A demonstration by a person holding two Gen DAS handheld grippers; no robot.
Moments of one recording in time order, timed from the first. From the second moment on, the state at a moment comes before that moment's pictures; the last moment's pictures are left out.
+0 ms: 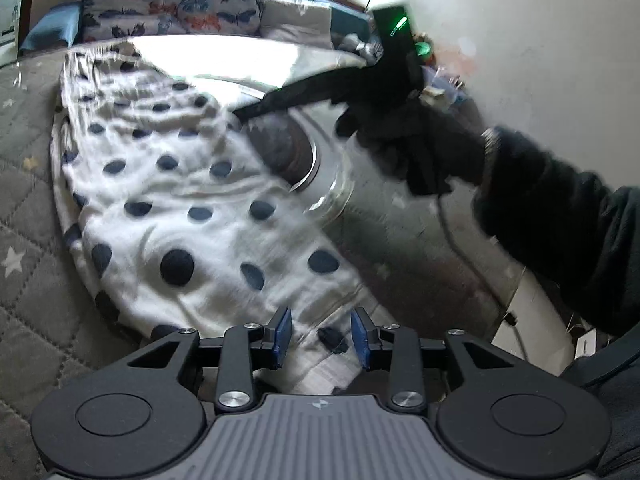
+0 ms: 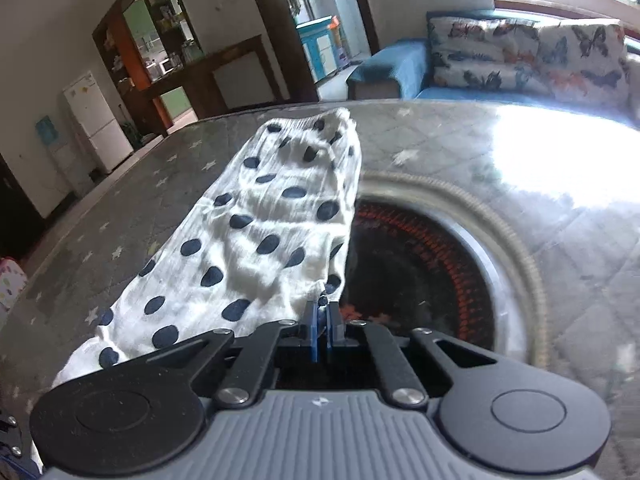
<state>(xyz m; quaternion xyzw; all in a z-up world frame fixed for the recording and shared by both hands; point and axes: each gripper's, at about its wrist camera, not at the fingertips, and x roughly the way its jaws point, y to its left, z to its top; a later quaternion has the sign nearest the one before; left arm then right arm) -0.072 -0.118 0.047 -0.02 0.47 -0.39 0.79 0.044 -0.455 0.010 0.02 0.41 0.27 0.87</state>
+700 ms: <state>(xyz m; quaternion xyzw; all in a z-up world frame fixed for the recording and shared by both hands) 0.009 -0.102 0.062 -0.09 0.43 -0.33 0.84 0.059 -0.416 0.008 -0.02 0.42 0.30 0.86</state>
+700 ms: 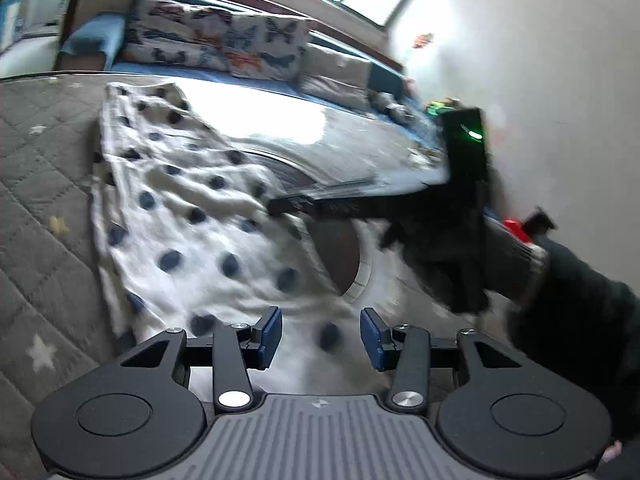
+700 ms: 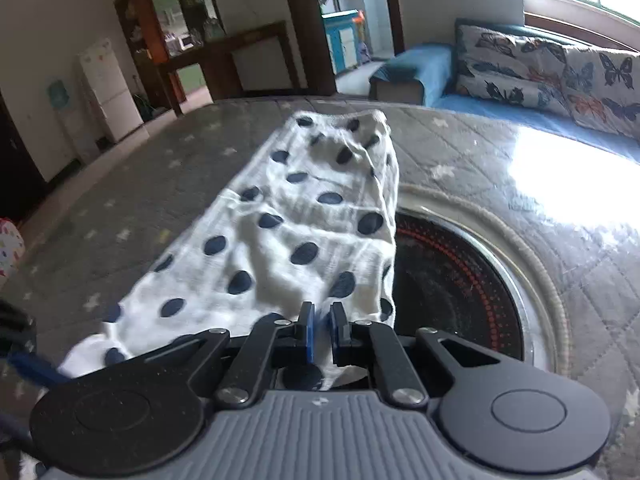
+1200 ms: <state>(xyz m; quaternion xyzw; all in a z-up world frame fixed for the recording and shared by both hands) 0.047 -0.079 0.045 -0.11 0.45 -0.29 0.84 0.096 -0.396 0.009 -0.06 0.43 0.31 0.84</state>
